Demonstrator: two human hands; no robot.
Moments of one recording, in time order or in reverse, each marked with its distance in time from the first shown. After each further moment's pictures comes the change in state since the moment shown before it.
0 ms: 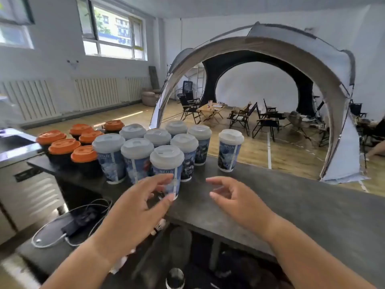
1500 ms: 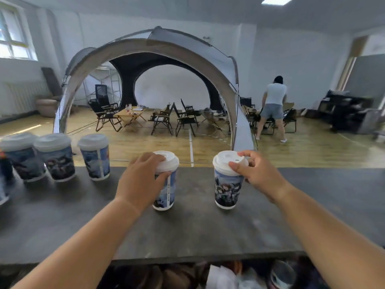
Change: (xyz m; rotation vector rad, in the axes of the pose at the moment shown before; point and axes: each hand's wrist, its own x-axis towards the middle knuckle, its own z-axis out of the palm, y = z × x) left_hand 0.081 0.178 0.270 0.234 -0.044 0.318; right_hand -0.160 0.193 -0.278 0.127 0.575 0.416
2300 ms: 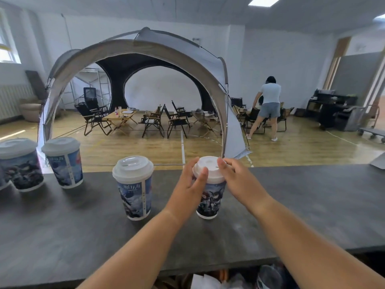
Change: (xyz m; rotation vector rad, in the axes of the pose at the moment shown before) left_hand 0.000 0.104 0.107 -0.991 -0.327 -0.134; right_hand -0.004 0.016 0.002 -0.037 0.035 -0.071
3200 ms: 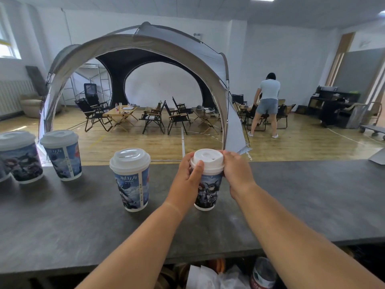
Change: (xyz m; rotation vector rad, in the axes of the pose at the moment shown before) left_hand 0.000 -0.001 0.012 -0.126 0.060 0.033; right_hand 0.030 0.011 0.018 0.434 0.241 0.201
